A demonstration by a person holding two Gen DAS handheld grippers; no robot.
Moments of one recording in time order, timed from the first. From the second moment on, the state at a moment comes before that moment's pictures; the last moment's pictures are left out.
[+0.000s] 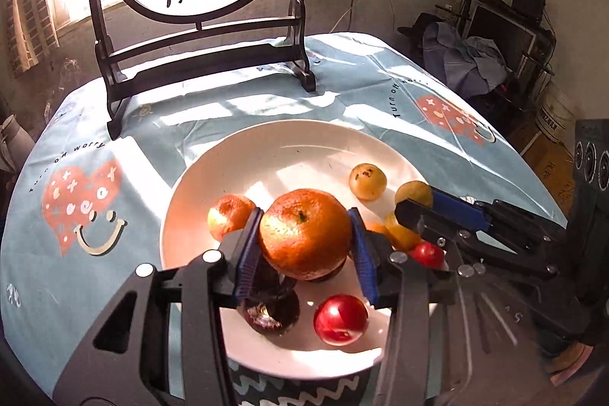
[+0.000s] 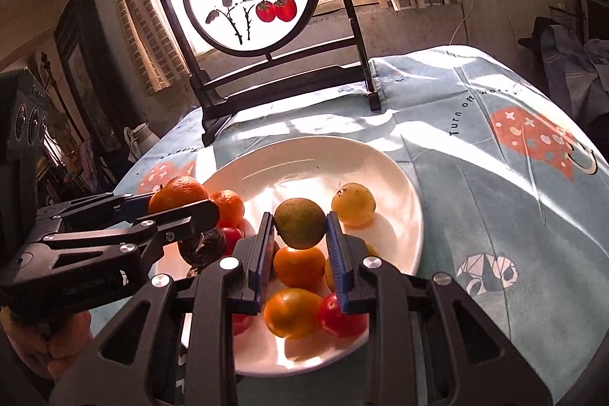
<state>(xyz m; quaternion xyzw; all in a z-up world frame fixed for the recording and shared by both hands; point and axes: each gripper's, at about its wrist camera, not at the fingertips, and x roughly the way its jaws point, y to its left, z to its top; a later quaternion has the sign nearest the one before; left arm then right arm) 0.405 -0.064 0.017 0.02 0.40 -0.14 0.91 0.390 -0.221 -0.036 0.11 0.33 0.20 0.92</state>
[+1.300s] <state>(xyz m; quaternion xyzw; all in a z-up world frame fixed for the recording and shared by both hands) 0.299 0.084 0.009 -0.08 0.34 0.10 0.93 0.260 -0.075 -0.078 -0.12 0.41 0.37 0.83</state>
